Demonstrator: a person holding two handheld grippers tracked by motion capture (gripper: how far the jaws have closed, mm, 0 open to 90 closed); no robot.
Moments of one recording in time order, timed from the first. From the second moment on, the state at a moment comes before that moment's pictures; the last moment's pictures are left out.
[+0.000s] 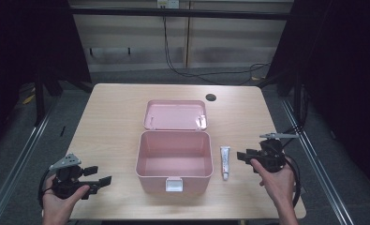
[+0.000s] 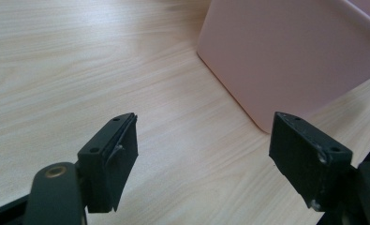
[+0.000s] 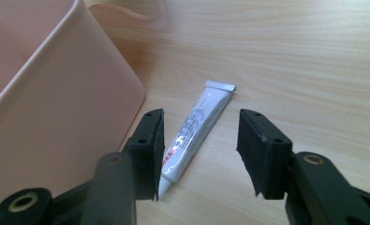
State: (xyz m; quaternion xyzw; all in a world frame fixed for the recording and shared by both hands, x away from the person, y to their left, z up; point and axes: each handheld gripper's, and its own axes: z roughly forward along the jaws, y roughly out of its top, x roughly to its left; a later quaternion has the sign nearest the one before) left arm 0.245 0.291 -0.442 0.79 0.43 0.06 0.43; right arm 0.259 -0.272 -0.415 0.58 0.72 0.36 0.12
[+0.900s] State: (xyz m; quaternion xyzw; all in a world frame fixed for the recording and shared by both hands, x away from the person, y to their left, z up) left arm 0.246 0.291 -0.443 0.79 0.44 0.06 0.43; right arm 0.312 -0.226 -0.413 0.60 0.78 0.19 0.02
